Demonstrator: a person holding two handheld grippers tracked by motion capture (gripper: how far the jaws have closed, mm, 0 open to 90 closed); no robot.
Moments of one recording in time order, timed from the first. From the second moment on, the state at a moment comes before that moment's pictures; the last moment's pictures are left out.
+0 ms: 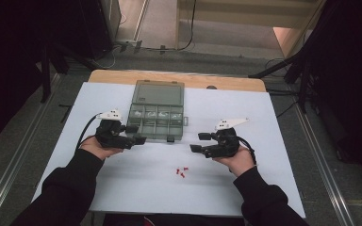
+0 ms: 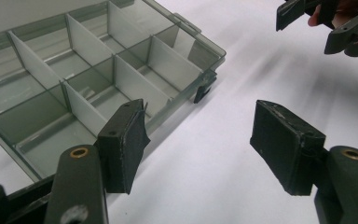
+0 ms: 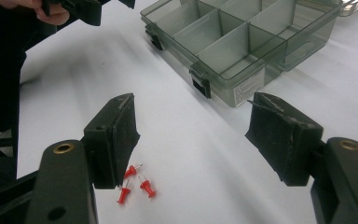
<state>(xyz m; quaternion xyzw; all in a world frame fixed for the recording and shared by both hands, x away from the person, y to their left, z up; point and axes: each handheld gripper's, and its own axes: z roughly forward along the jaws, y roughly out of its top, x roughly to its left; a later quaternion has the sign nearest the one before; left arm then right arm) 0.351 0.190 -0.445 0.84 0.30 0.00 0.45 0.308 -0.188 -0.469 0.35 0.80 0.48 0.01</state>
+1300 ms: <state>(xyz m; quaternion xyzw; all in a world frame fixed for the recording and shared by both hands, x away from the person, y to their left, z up) 0.320 0.192 -0.450 0.86 0.26 -0.01 0.44 0.278 -0.199 -0.484 0.33 0.81 0.48 0.01</state>
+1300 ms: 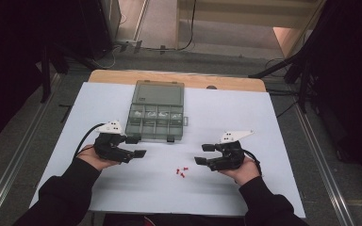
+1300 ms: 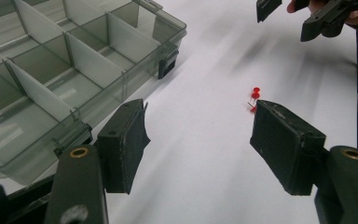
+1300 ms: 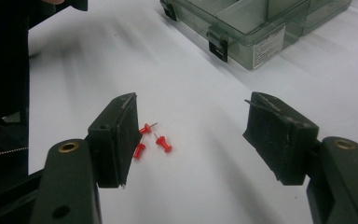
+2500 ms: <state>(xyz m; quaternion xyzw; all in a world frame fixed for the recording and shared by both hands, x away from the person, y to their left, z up) 0.292 0.212 -0.466 0.88 0.23 0.01 0.43 0.277 -0.186 -0.501 0.31 0.83 0.46 0.01</state>
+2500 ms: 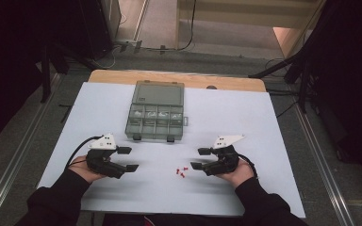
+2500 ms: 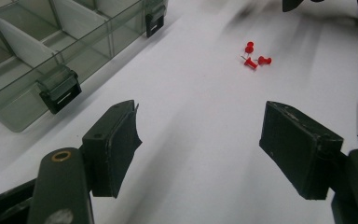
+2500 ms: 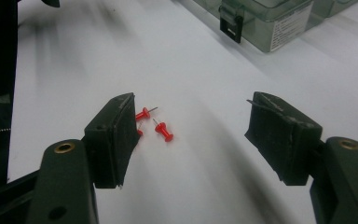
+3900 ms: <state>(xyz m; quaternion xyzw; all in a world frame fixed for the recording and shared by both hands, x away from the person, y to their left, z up) 0.293 0.220 -0.468 0.88 0.23 0.02 0.42 0.274 -0.150 -0.519 0.27 0.87 0.40 0.03</state>
